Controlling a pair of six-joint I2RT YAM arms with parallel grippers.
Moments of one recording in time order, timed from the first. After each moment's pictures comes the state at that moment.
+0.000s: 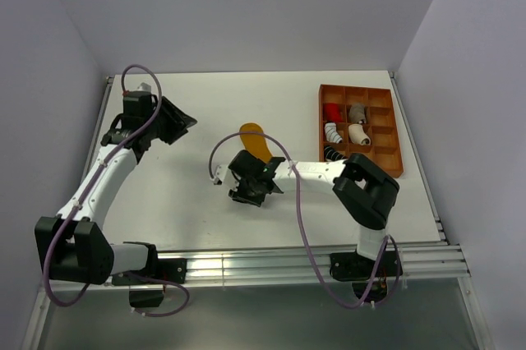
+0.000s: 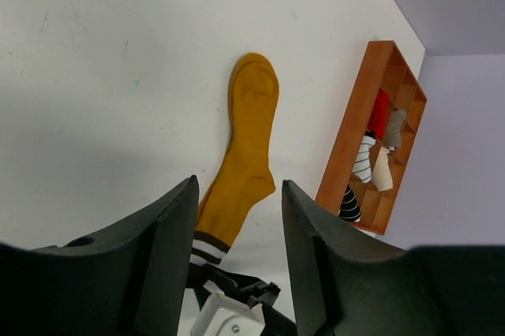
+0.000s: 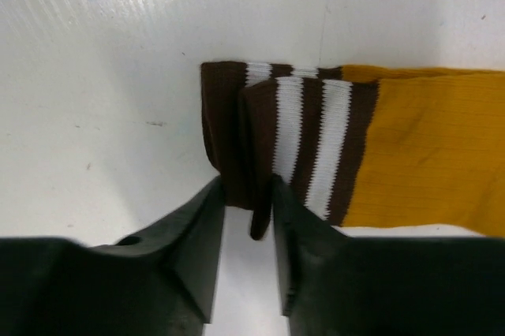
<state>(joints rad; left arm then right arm) -0.13 1.28 1.07 -0.40 0.21 -0.88 1.00 1.82 1.13 -0.42 -0.06 -0.29</state>
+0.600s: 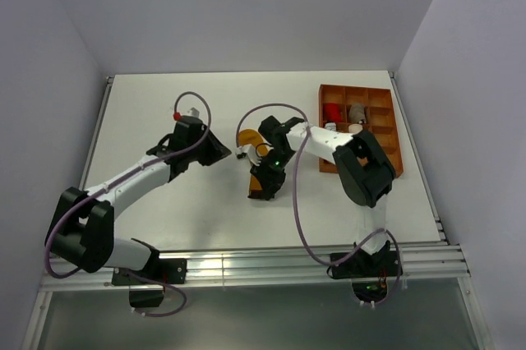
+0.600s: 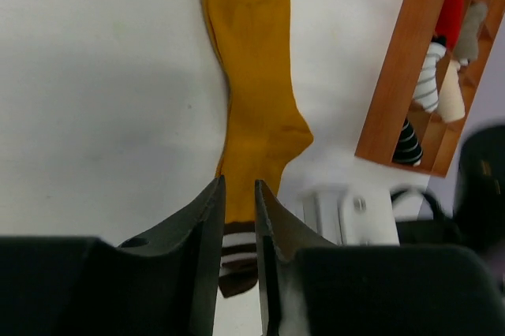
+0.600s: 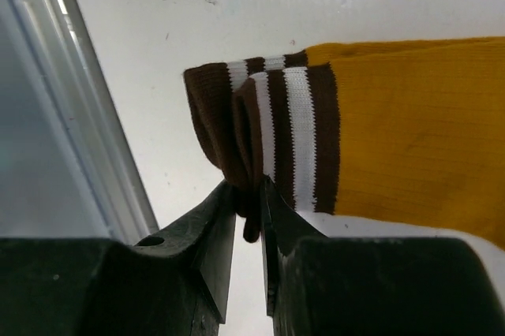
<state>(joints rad) -0.44 1.39 0.87 -0.18 0.09 -0.97 0.67 1.91 1.32 -0.87 -0.65 -0.53</state>
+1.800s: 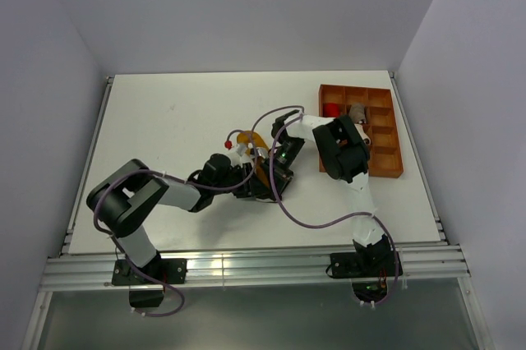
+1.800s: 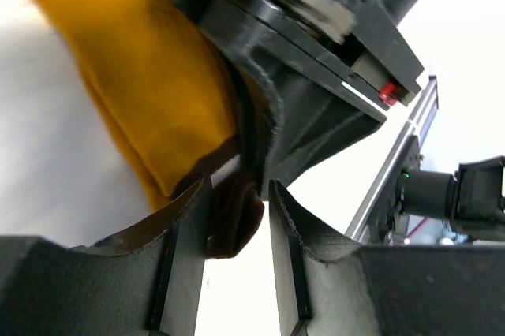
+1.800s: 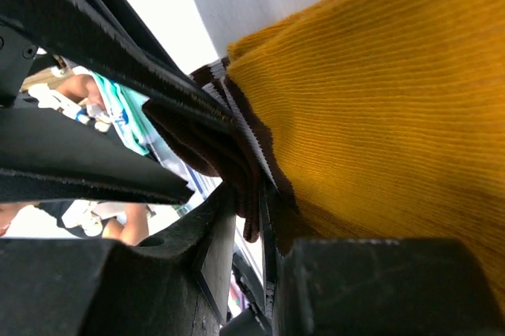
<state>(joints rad) -0.73 1.70 0.54 0.66 0.36 -0.83 0.49 2.33 1.61 -1.29 -0.86 -0.56</state>
